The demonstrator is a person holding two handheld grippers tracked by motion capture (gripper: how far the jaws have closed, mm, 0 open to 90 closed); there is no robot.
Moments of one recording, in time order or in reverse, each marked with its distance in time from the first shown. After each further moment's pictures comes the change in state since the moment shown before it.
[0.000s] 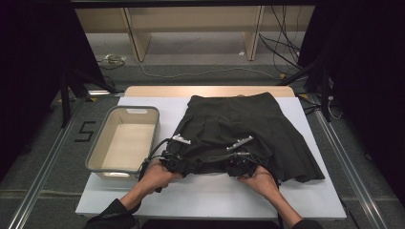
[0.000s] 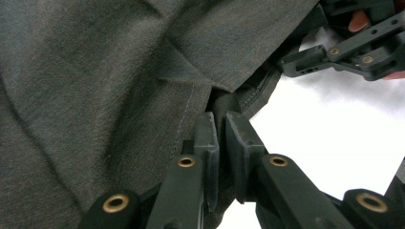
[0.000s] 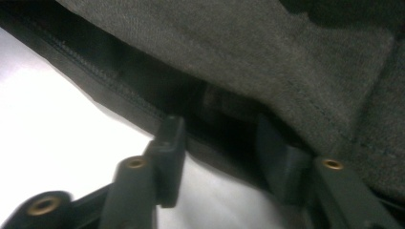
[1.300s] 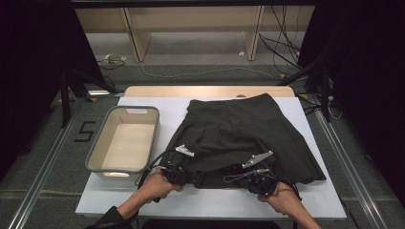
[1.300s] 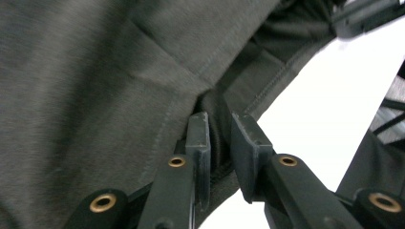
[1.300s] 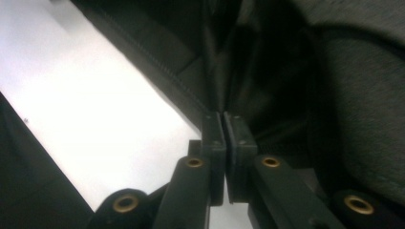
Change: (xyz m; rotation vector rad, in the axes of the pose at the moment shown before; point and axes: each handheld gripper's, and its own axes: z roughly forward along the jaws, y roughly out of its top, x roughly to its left) left arm -0.020 -0.020 0.004 0.069 -0.061 0.080; right arm 0.005 -0.053 -0.054 0.024 0.105 -0.053
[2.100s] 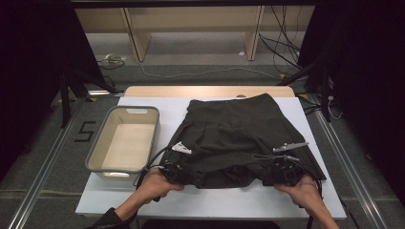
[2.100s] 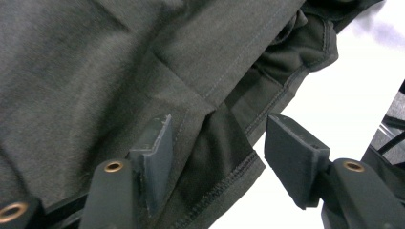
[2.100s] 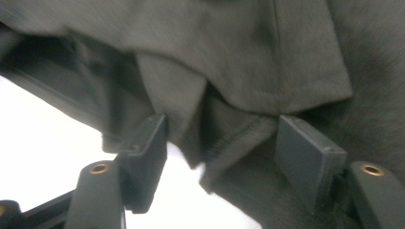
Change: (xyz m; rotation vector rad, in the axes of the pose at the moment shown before) left arm -0.002 0.002 -0.011 -0.077 0.041 -0.014; right arm -0.062 -0.022 -0.029 -0.102 -0.069 0.272
